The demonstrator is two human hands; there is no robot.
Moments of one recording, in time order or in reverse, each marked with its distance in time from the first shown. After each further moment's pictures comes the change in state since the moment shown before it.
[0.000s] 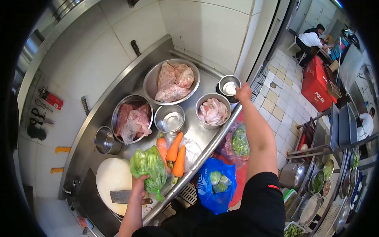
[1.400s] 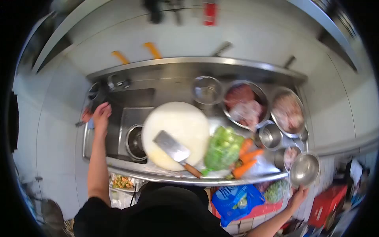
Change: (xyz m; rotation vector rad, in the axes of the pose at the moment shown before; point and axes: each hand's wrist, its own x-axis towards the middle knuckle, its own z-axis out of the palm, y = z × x) left_hand -0.085 0.081 -0.496 0.054 0.795 0.699; right_hand -0.250 -0.014 -0.115 0.616 -0.299 -0.183
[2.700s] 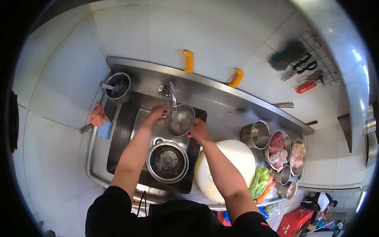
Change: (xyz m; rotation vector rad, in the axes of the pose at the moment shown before) left_hand 0.219 -0.233 0.028 -0.265 -0.340 -0.741; right_hand -0.418 -0.018 0.873 -0.409 -1.174 0.208
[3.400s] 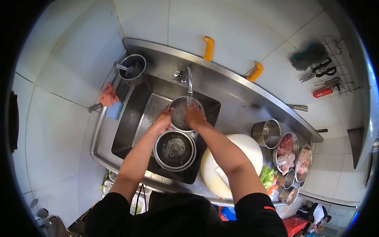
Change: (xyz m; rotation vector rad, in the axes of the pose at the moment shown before) left_hand -0.126 -0.033 -0.011 0.068 -0.073 -0.028; right_hand 0.026 0.002 0.067 -1.179 -0.228 -0.620
